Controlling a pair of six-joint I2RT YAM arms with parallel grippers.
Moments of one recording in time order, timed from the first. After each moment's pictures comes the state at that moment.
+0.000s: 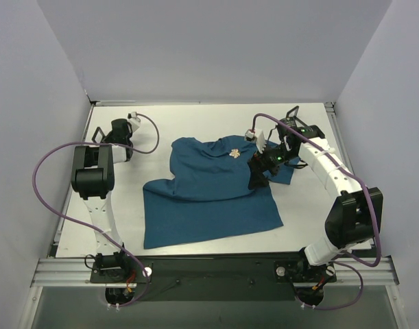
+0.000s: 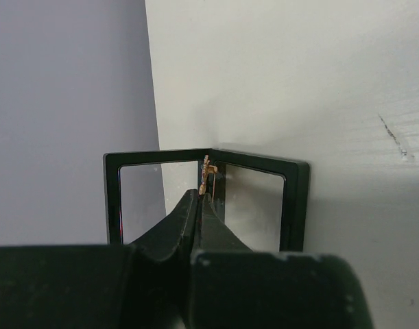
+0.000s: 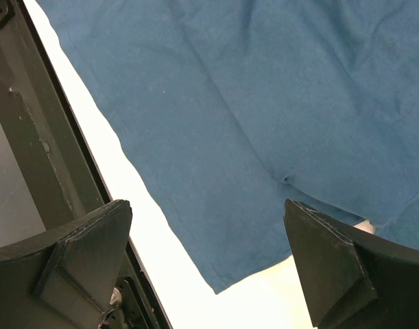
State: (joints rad) left arm 0.04 2.18 1.27 0.44 -0.50 0.84; right arm 0.25 1.56 1.32 -1.05 -0.70 -0.67
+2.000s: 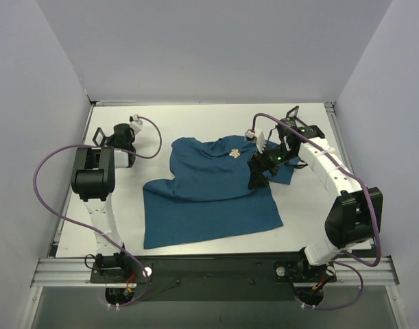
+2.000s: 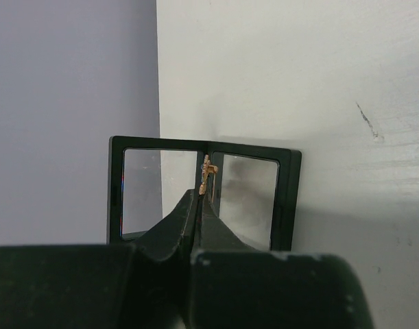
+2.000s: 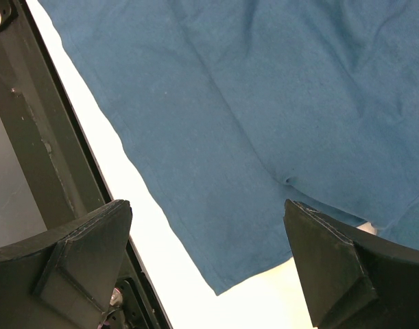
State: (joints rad) left arm 0.01 2.14 1.16 0.59 -0.52 0.82; right arm 0.25 1.57 1.32 -1.05 -0.71 -0.67
